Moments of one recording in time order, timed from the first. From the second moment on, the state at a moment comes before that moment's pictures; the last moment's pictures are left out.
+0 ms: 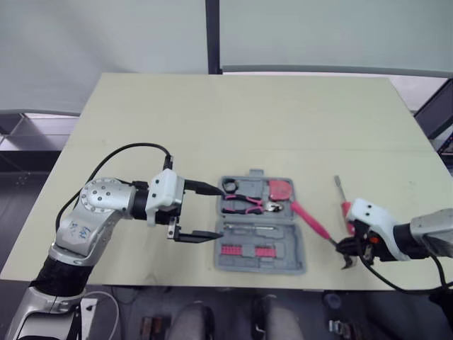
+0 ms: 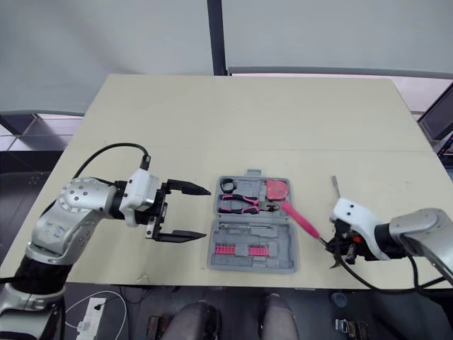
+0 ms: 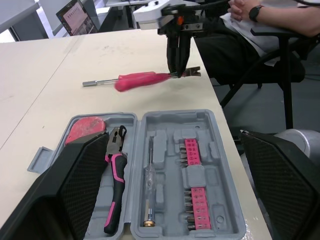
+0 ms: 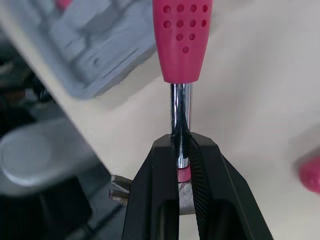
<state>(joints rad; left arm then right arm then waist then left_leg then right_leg) -0.41 0.70 -0.09 -0.29 -0.47 0.30 -1.16 -0.12 -1.22 -0.01 -0.34 0.67 1.09 0.78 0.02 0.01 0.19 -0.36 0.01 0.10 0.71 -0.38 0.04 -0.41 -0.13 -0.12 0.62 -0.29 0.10</state>
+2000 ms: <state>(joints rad) -0.48 0.68 -0.10 -0.24 -0.47 0.30 -1.23 0.05 -0.37 -0.28 -0.46 0.35 1.03 0.16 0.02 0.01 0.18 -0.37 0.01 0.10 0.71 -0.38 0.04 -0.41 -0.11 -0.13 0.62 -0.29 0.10</state>
